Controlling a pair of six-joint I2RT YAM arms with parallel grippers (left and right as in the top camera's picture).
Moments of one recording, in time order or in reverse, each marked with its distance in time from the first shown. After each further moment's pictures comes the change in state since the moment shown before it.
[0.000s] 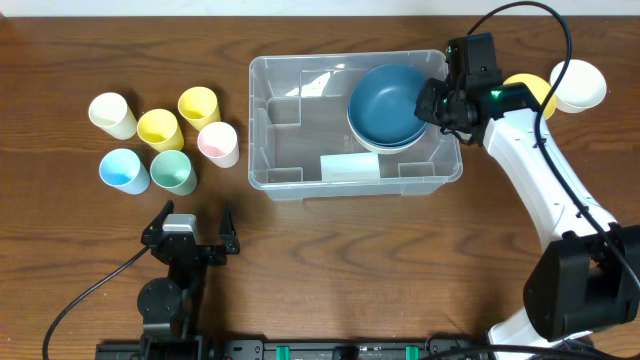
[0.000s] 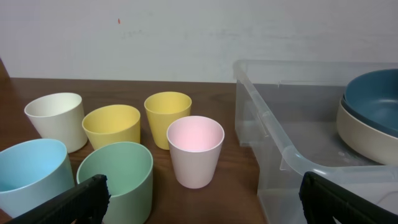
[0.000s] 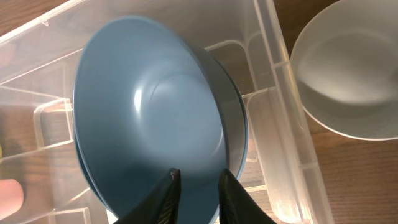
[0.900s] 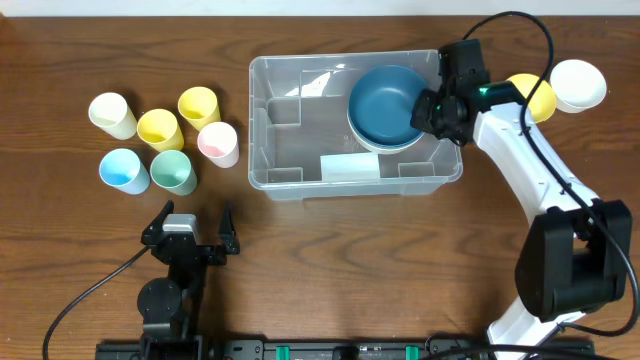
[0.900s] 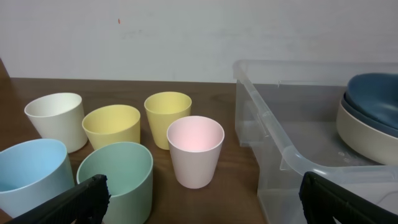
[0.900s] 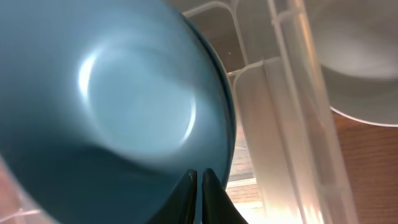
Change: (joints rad) left arm 0.000 0.000 0.000 0.000 0.000 0.000; right arm 0.000 0.090 0.000 -0.029 -0.006 -0.001
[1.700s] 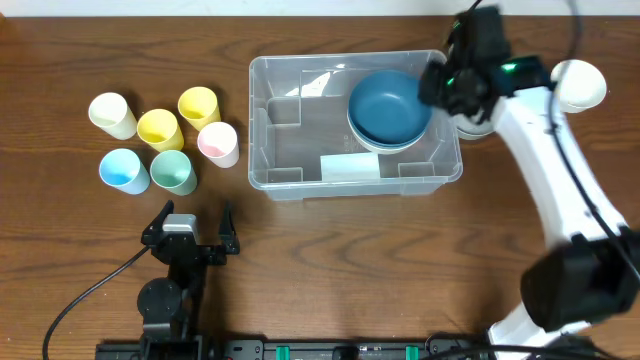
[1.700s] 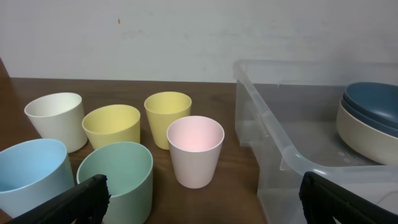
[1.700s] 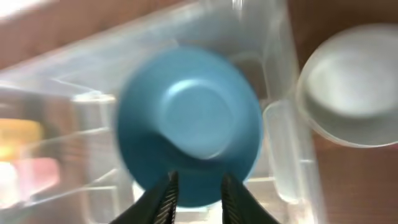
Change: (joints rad) left arm 0.000 0.000 0.000 0.000 0.000 0.000; right arm -0.028 -0.068 0.271 -0.206 -0.063 -0.063
